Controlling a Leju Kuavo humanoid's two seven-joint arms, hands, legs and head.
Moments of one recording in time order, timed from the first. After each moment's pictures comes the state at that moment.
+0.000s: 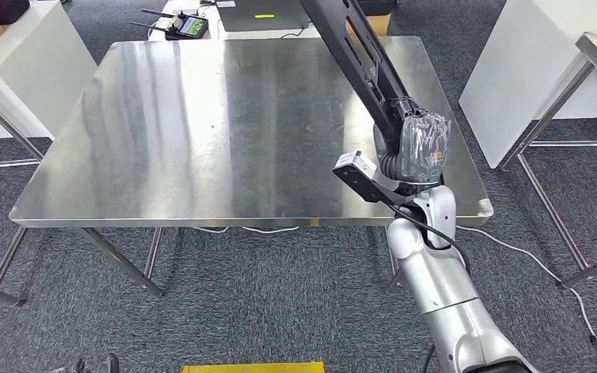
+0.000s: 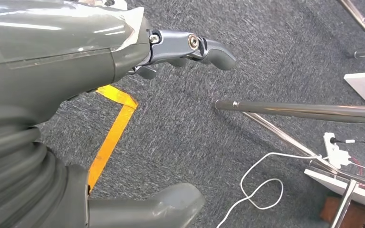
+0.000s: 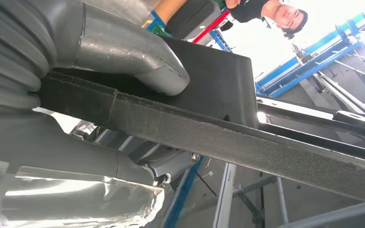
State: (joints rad) left arm -0.09 -0.17 0.71 -0.58 -0.02 0.09 -0.70; right arm -0.58 -0.02 0.27 -1.26 0.98 -0.64 -0.19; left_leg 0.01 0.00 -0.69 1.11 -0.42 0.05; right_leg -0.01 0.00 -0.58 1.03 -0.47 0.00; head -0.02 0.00
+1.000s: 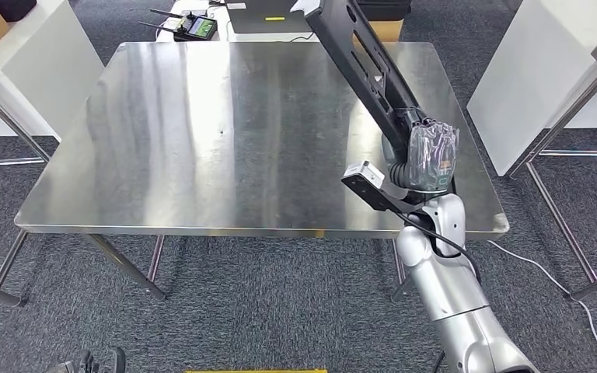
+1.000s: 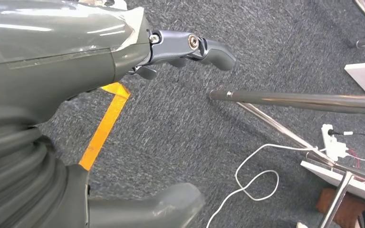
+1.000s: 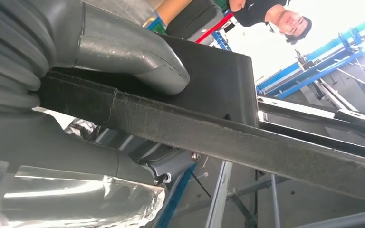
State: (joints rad) left arm -0.12 -0.18 0.70 -0.55 -0.03 0.09 -0.70; right arm -0.53 -0.06 0.26 -1.29 1.00 -0.65 -0.18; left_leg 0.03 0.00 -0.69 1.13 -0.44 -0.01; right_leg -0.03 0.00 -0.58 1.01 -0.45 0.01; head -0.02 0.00
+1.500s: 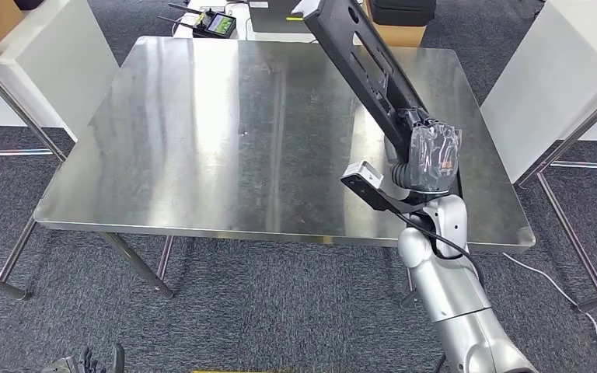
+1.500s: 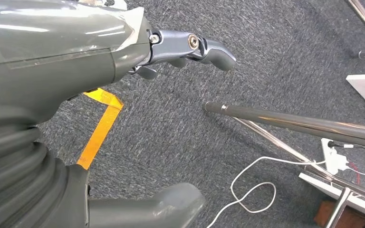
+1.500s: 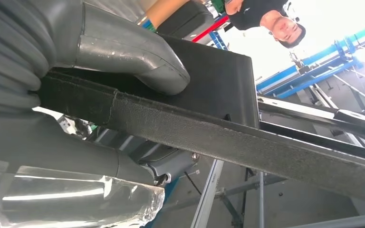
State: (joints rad) left arm -0.13 -0.18 0.70 -0.54 -0.03 0.09 -0.70; right arm -0.54 -0.07 0.26 -1.29 1.06 -0.64 -0.16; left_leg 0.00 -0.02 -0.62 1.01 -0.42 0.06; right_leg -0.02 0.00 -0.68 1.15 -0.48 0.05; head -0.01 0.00
